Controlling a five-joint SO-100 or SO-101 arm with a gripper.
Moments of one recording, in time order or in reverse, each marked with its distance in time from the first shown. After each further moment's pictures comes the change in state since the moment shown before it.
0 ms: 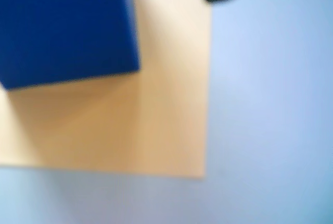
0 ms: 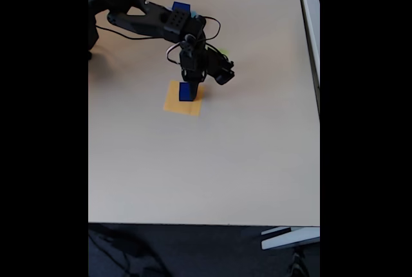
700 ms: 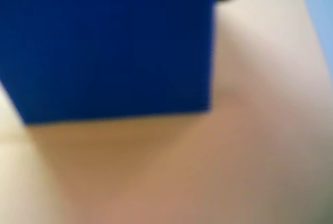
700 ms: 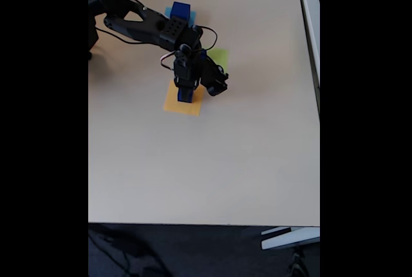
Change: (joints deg) arm 4.5 -2.7 1.5 1.1 2.1
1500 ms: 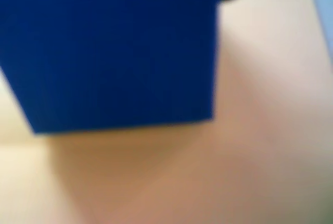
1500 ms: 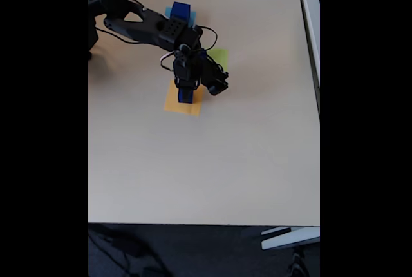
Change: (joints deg) arm 0.4 0.0 -1.8 1.5 -1.5
